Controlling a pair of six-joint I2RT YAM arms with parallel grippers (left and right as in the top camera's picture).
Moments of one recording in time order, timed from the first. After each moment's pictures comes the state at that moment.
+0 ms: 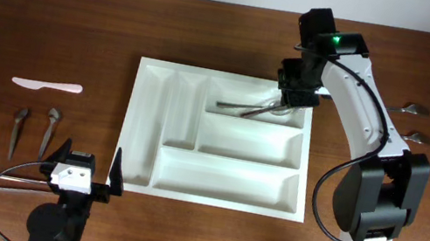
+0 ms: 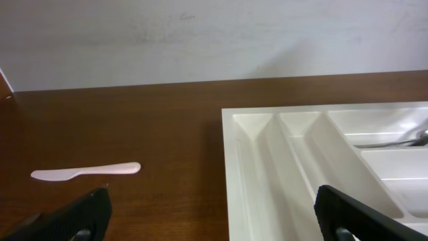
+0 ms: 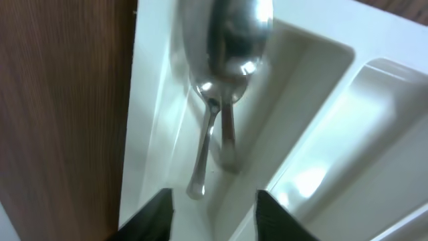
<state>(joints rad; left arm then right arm) 0.01 0.01 0.06 -0.18 0.03 0.03 0.22 2.13 1.93 -1.17 -0.14 1.55</state>
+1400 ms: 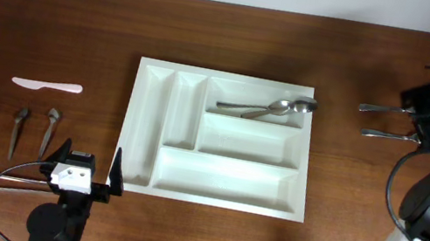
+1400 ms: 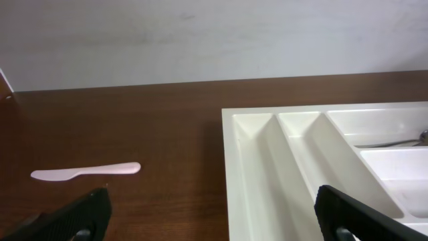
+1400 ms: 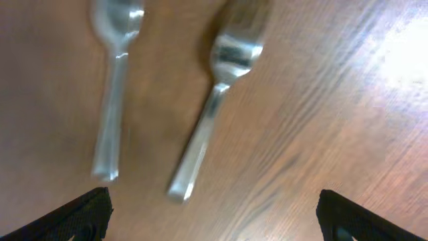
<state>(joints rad) 0.01 0.01 0.06 -0.18 0.03 0.03 -0.40 2.20 1.95 -1.20 0.02 0.83</state>
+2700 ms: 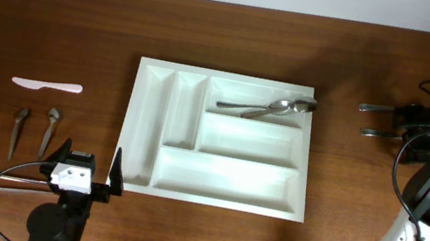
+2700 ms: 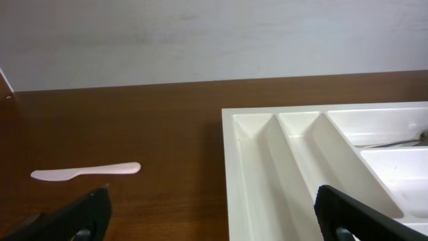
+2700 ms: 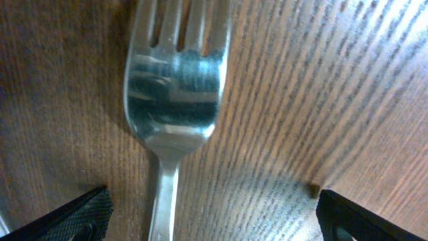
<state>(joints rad) 0.01 0.01 0.06 -0.18 0.03 0.03 -0.44 2.38 1.95 -1.13 0.00 0.97</state>
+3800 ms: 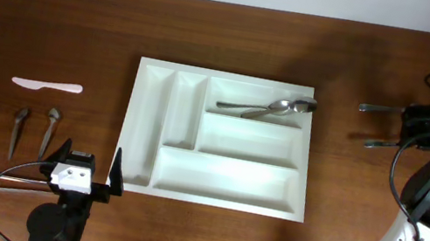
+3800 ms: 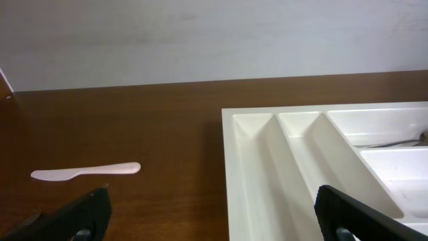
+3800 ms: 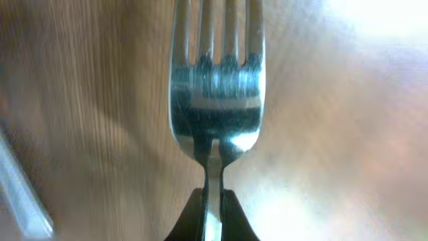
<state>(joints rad) 0.01 0.01 0.06 -0.18 0.03 0.03 -0.42 2.35 2.07 -1.38 0.00 1.01</state>
